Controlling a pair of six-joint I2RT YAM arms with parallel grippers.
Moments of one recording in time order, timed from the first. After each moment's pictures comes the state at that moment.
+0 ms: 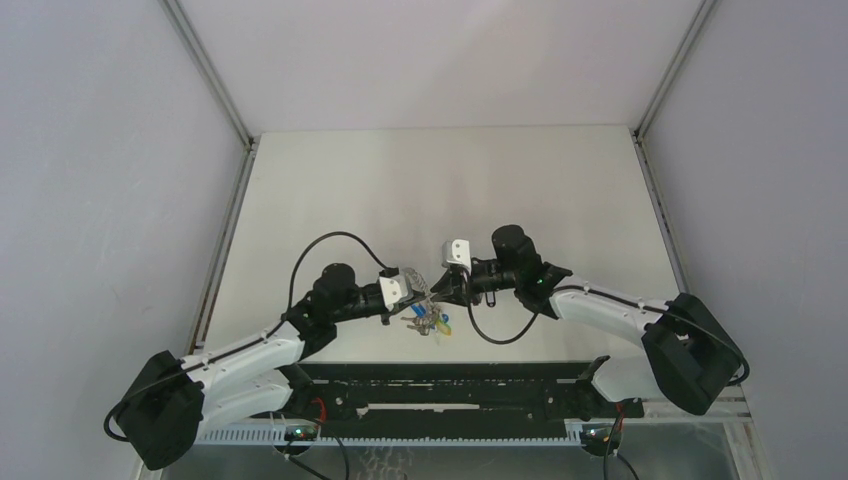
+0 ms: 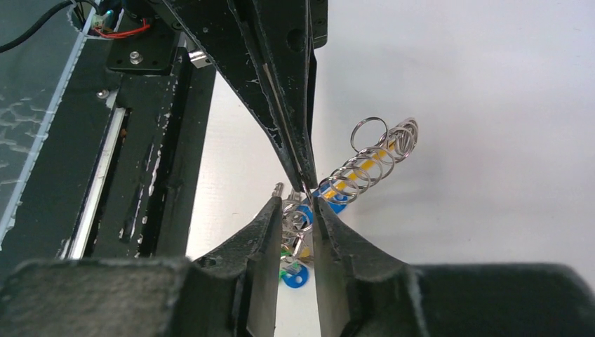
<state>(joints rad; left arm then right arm) -0.72 0.97 0.32 0.38 0.53 0.31 0.72 1.32 0.64 0.25 -0.82 -0.33</state>
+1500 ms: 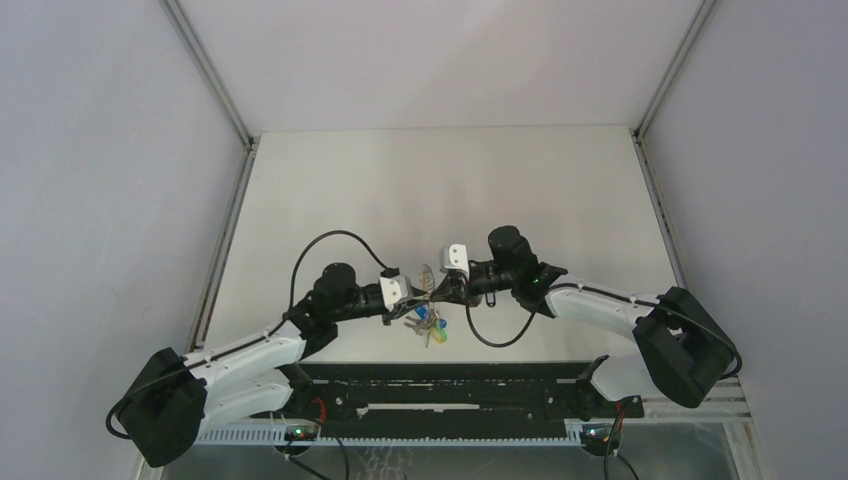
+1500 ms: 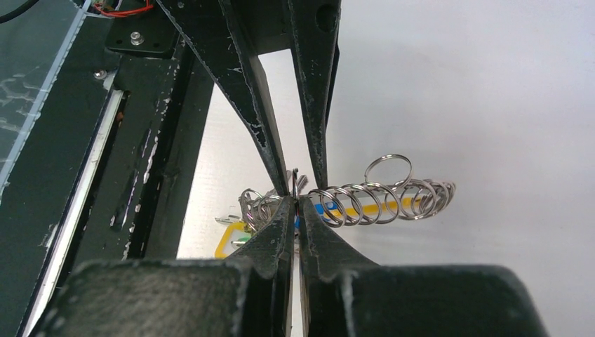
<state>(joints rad) -0.72 0.99 0.32 0.41 0.56 0.31 0.72 1.36 0.64 0.25 -0.85 -0.41</state>
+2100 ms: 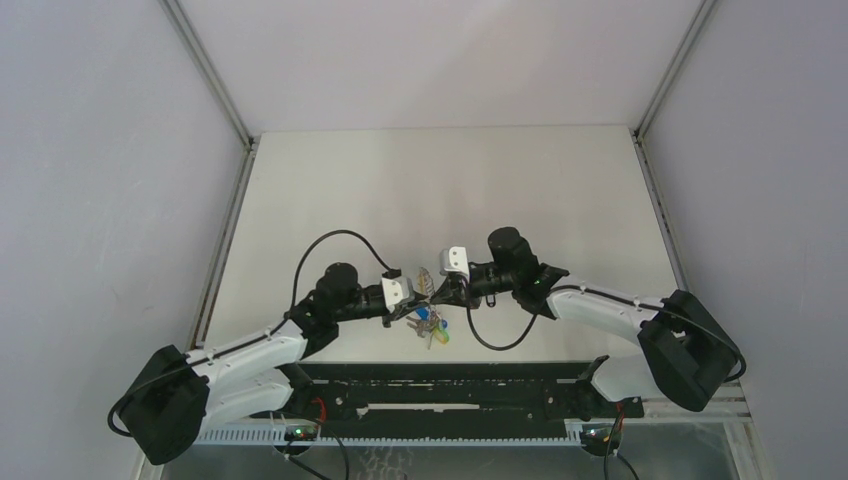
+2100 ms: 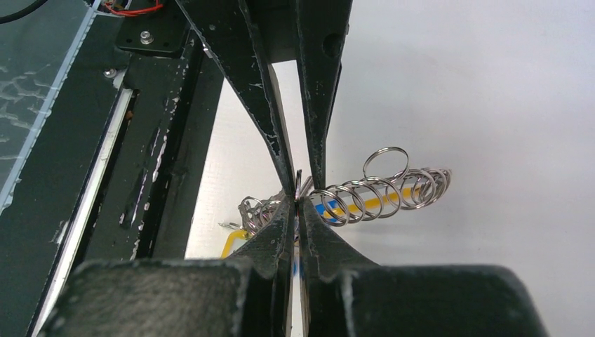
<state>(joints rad) -0.72 1.01 0.32 0.40 0.58 0.31 0.74 1.34 0.64 0.22 -0.85 -0.41</state>
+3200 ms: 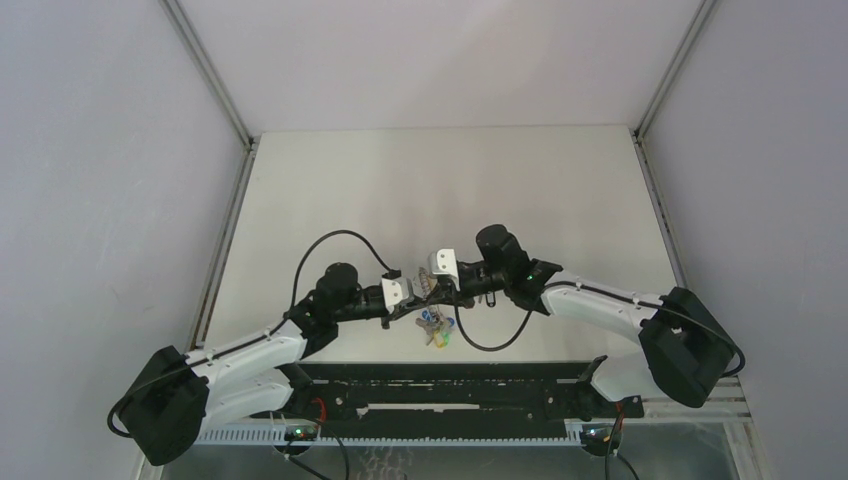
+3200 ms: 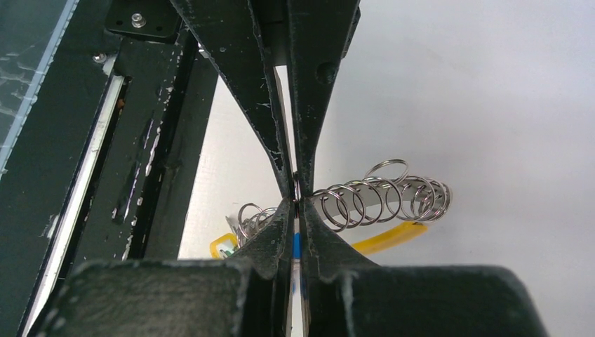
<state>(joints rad) -0.72 1.00 0.32 0.37 0.59 0.31 0.79 1.36 0.72 0.08 -0.78 -0.49</state>
